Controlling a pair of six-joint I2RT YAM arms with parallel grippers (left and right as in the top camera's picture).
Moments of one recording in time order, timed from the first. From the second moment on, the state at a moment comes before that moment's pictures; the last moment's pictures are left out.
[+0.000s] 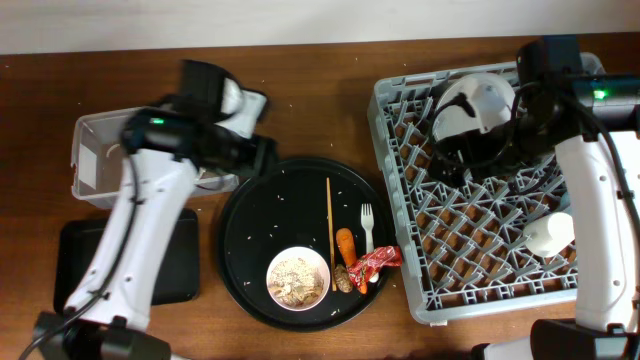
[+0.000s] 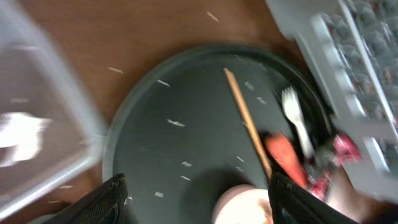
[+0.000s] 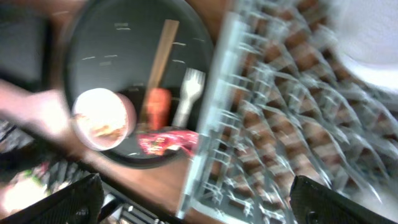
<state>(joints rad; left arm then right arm) -0.24 1.64 1.59 -1.12 0.25 0.07 0.00 1.62 1.88 -1.62 -0.32 -0.21</state>
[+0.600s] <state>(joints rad) -0.77 1.94 1.54 -1.15 0.29 0.04 -0.37 1.62 1.88 -1.64 -0.17 0.05</state>
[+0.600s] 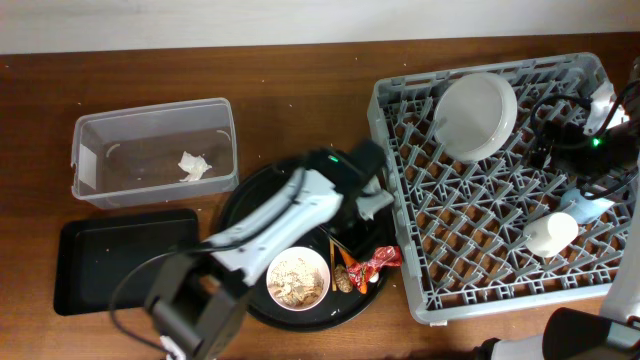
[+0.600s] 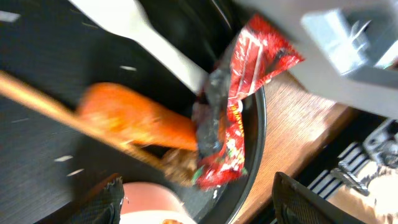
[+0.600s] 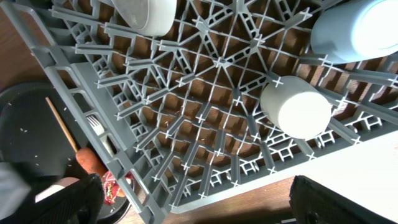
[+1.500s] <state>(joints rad) -0.42 1.81 1.78 -1.24 -0.02 0.04 -0.37 1.62 1.88 -1.64 -0.18 0.05</state>
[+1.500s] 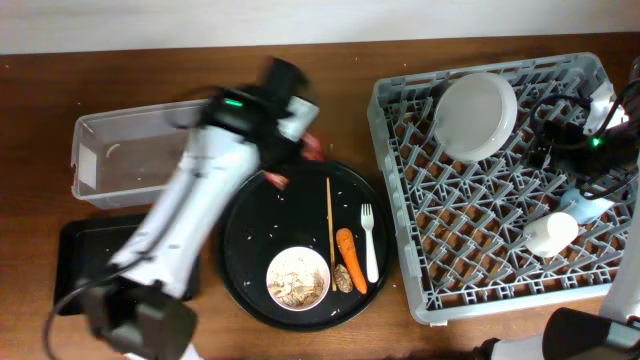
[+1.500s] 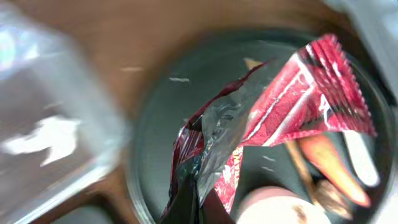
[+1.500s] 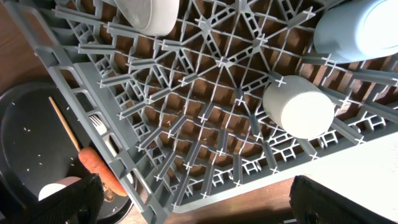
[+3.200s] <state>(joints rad) -0.46 1.82 1.61 -1.39 0.21 -0.16 -0.35 1.62 1.85 -1.65 -0.20 0.04</state>
